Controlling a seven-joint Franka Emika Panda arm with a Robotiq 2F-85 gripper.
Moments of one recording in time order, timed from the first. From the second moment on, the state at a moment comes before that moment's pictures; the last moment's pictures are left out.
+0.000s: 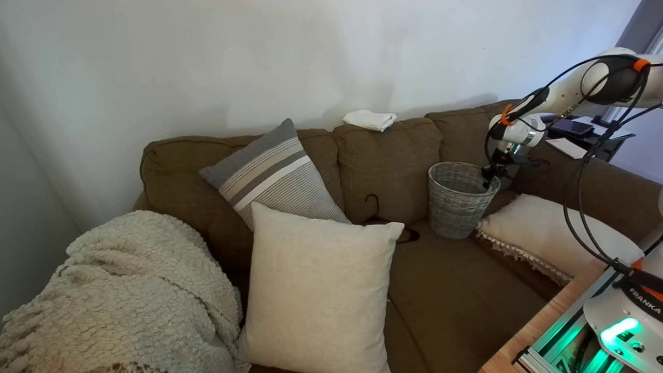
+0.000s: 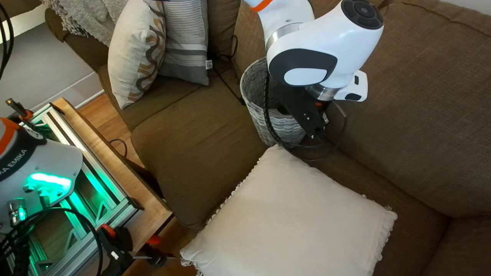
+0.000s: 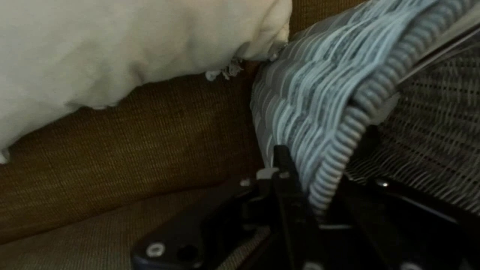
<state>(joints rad) -0.63 0.97 -0.03 -1.48 0.20 2.37 -0.52</state>
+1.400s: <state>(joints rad) -0.70 0.85 0.01 -1.63 0.35 2.08 -0.72</state>
